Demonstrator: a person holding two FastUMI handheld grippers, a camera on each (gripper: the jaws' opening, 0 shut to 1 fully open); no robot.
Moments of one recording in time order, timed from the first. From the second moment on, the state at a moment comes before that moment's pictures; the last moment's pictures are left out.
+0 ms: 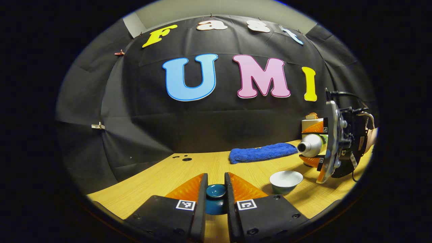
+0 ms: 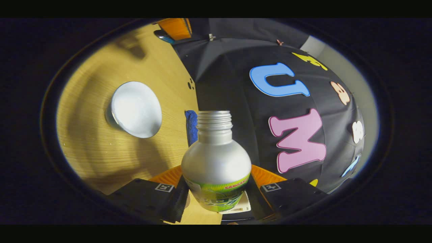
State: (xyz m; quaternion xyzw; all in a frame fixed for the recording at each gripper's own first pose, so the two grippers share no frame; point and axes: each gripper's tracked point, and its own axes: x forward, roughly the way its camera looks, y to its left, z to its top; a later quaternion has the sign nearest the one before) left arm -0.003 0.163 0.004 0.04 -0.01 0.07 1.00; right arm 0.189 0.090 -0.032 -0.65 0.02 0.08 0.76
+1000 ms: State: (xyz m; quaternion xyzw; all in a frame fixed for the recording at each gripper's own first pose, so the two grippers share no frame) left arm 0.005 0.162 -0.004 0.02 0.00 0.05 1.00; right arm 0.210 0.108 -0.042 -0.78 -0.04 0.09 0.62
